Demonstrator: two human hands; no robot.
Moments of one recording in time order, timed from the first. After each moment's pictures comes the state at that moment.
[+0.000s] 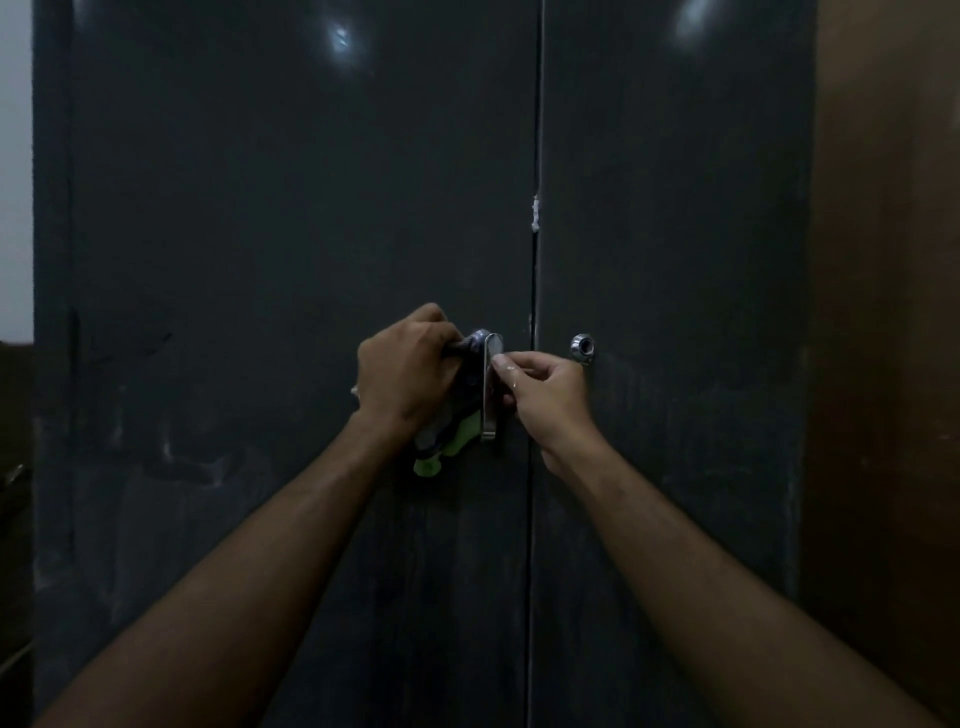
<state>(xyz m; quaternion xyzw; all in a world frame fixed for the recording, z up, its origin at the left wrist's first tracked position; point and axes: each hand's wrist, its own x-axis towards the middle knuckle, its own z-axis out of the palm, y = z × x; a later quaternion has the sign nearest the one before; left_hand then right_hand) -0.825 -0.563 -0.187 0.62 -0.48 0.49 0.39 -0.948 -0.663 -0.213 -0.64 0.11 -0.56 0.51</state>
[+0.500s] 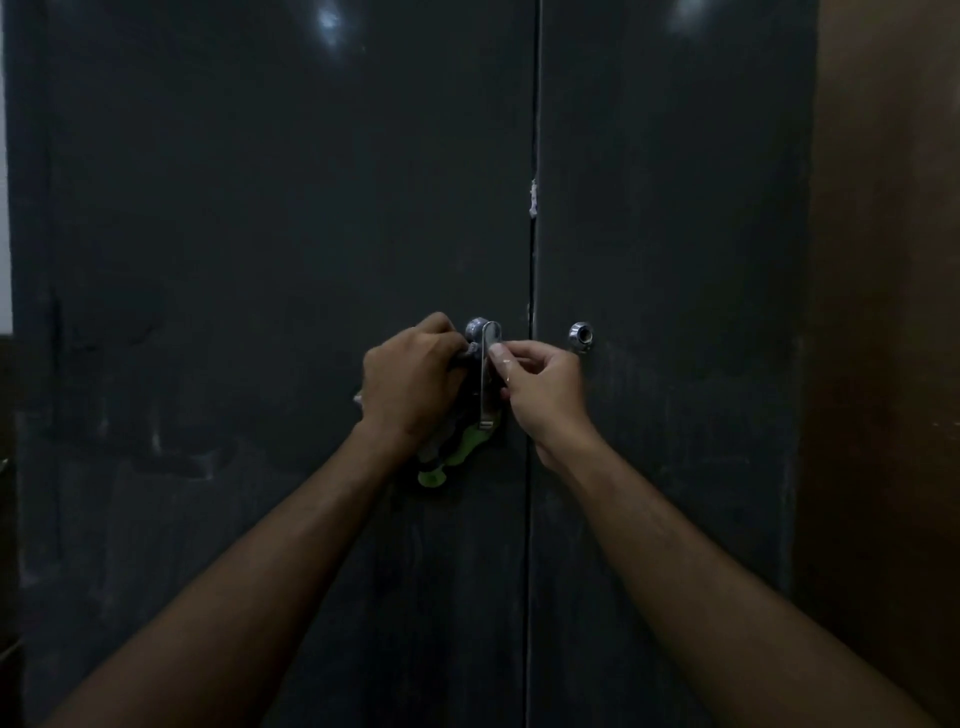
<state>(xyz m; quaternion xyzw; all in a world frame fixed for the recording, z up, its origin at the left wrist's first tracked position) -0.822 -0.573 -0.208 0.60 -0.51 0.49 0.37 -0.946 -0.663 -0.217 -0.66 0.12 -0.58 0.46</state>
